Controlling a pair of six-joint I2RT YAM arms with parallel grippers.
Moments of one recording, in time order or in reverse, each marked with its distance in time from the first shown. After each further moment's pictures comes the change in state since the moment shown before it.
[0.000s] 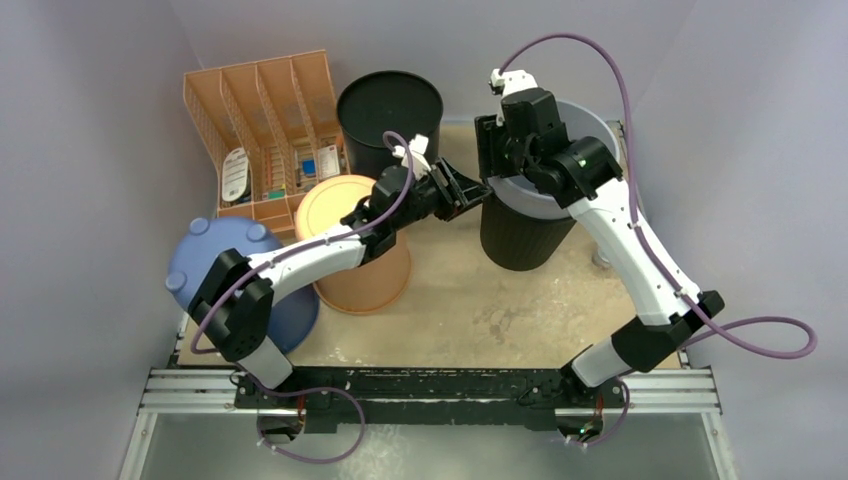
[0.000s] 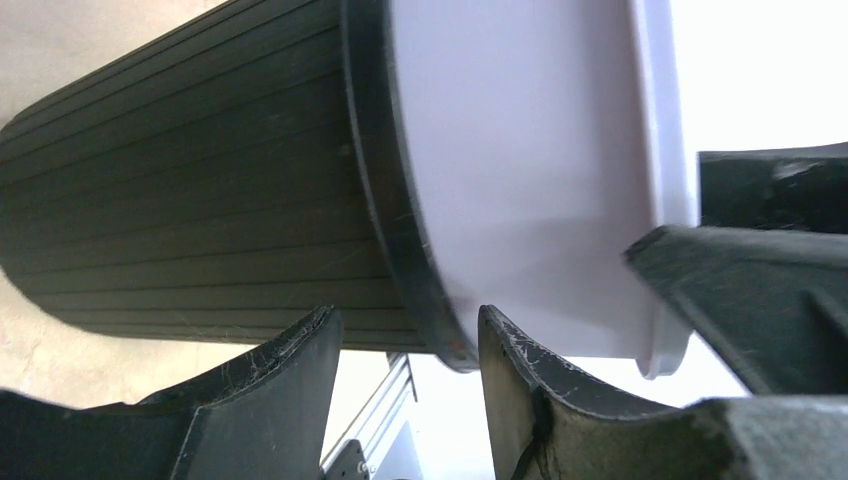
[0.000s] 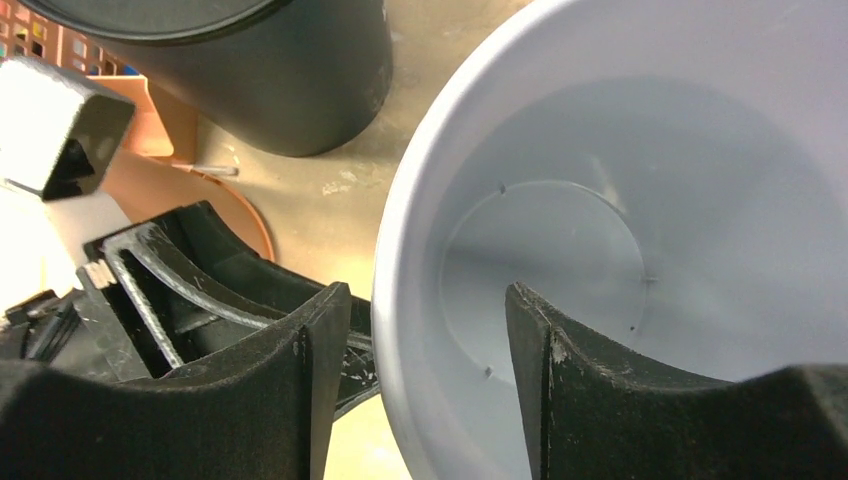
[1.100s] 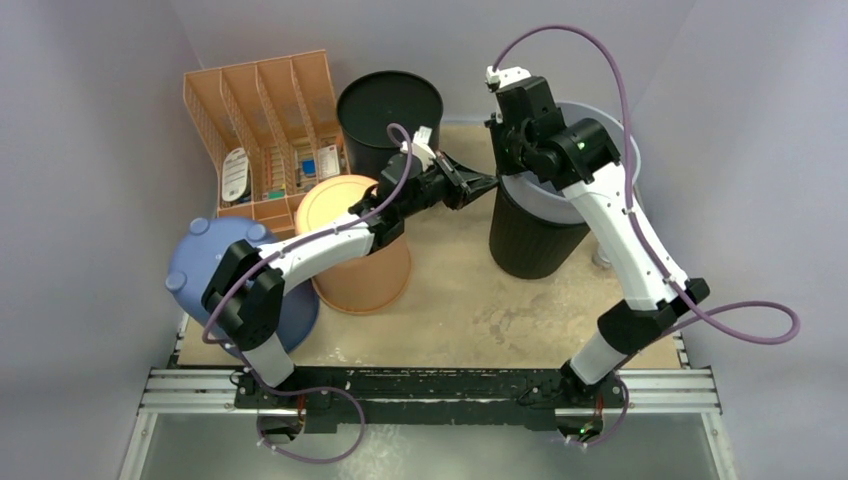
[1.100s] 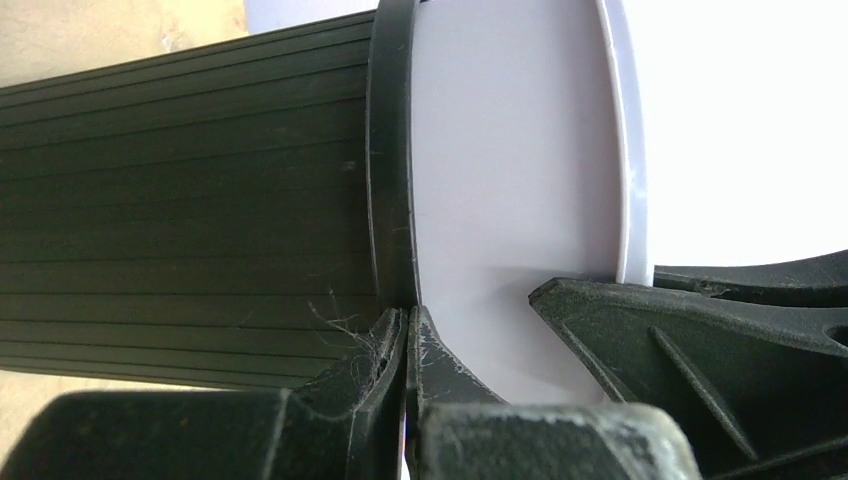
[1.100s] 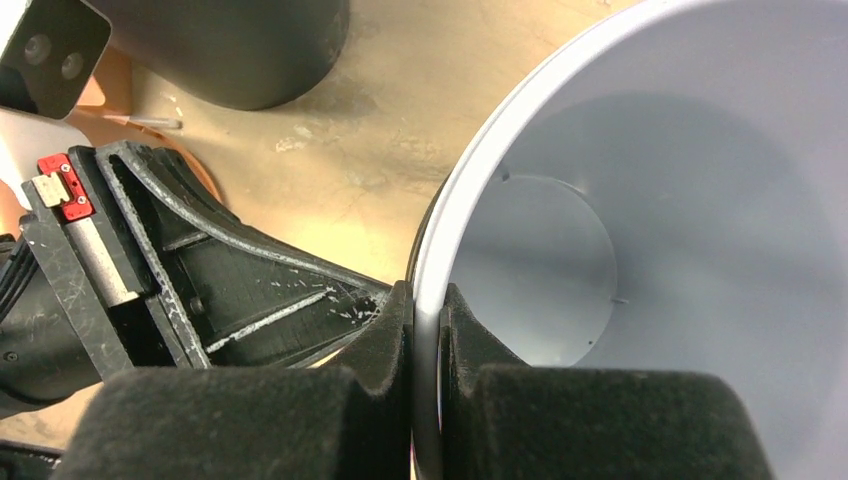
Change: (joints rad) left arm 0.002 0.085 0.114 0.012 0.038 -0.209; right arm 0.000 0.078 0.136 -0.178 0.024 -0.040
